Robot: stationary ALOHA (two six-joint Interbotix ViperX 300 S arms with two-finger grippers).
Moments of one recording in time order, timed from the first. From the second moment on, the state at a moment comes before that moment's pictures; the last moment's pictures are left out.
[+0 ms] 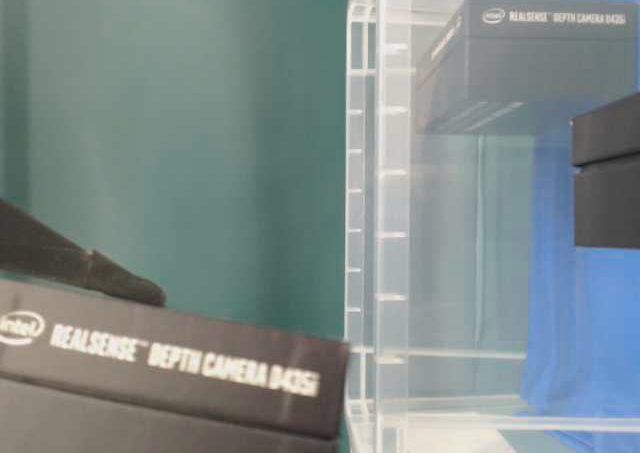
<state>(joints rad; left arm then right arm) -0.05 -0.76 0.47 0.03 1.48 -0.03 0.26 0.54 -0.94 -0.27 1.72 1.79</state>
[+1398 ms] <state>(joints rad) -0.05 -0.76 0.47 0.03 1.48 -0.03 0.24 0.68 -0.68 -0.08 1.41 1.89</state>
